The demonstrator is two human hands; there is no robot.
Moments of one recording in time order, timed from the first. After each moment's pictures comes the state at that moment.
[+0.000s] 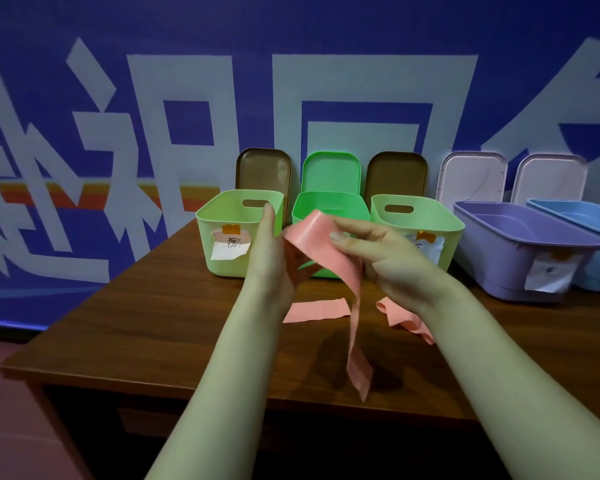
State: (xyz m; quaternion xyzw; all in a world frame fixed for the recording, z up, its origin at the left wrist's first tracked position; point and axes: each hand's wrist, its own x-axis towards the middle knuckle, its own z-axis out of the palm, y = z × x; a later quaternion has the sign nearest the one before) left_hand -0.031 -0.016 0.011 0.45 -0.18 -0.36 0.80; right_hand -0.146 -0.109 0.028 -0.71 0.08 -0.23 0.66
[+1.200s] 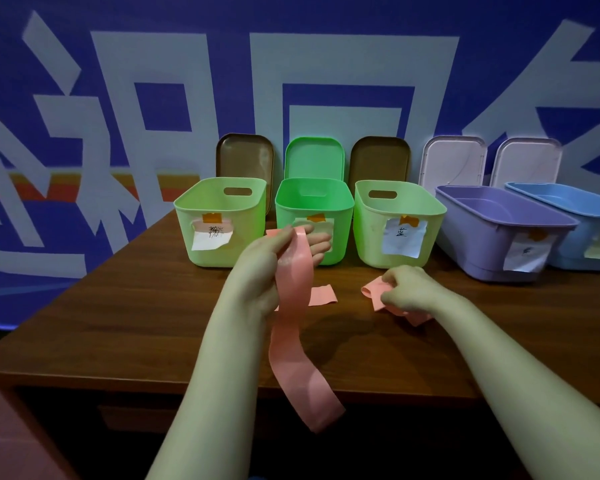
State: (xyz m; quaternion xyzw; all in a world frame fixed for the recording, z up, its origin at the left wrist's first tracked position) left_hand -0.031 -0.017 -0.006 0.39 -0.23 -0.44 0.78; right_hand -0.168 -0.202 -0.048 -0.88 0.44 -0.03 0.18
